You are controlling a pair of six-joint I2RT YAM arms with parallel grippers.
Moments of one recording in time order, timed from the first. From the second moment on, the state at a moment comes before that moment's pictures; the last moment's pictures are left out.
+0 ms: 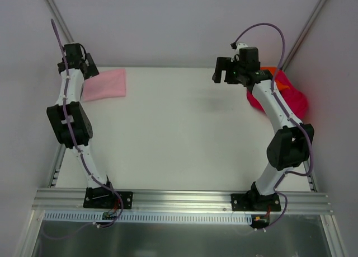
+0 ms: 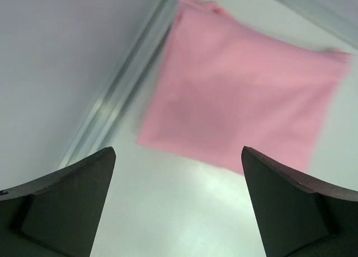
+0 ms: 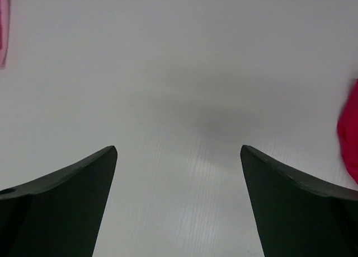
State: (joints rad) left arm 0.28 2.12 1.92 -0.58 -0.22 -0.18; right arm 0.24 1.74 1.65 -0.55 -0.10 0.19
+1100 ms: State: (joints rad) left arm 0.12 1.63 1.30 -0.37 -0.05 -0.42; right arm 0.30 1.47 1.22 -0.29 -0.28 0.31
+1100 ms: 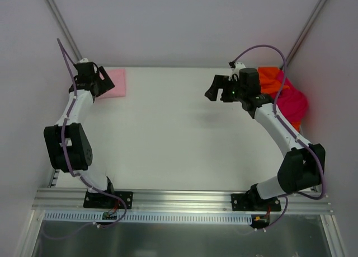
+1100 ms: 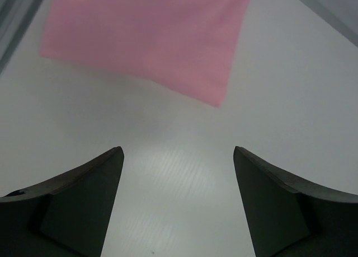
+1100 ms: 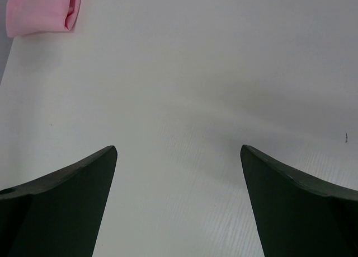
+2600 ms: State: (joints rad) left arm -0.42 1.54 1.17 -0.34 0.07 -0.54; right arm 0.27 1.53 1.37 -0.54 0.14 0.34
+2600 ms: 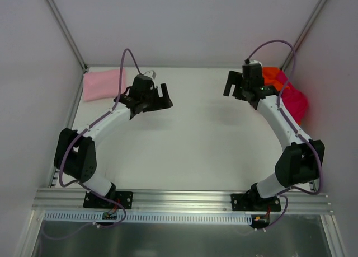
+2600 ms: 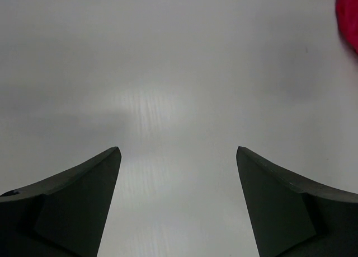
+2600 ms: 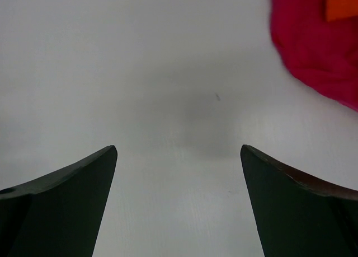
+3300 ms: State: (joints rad) left arm -0.50 1.67 1.50 -0.43 -0.02 -0.40; right arm 0.00 1.47 1.50 -0.59 0.31 0.26
